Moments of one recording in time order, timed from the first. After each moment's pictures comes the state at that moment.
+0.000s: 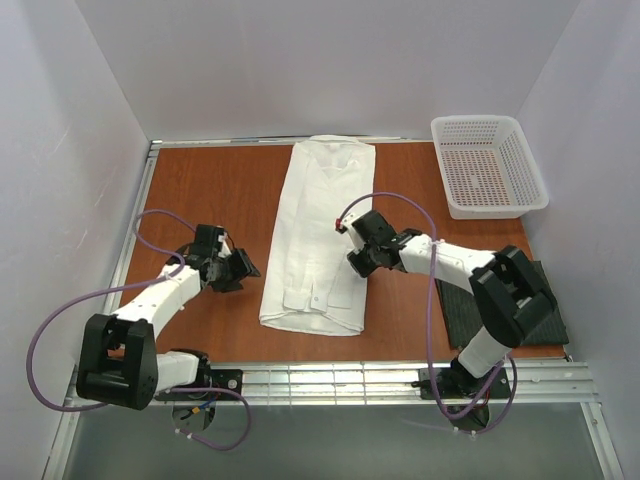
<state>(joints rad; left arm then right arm) -0.14 1.24 0.64 -0.47 0.22 -0.65 0.71 1.66 0.96 -0.36 0.07 -0.11</state>
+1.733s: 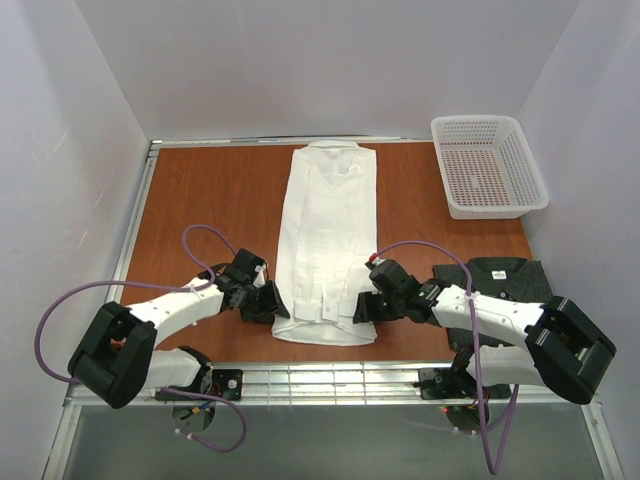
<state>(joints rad) -0.55 1.25 0.52 -0.44 0.33 -0.83 0.89 1.22 0.52 -0.33 -0.13 0.71</state>
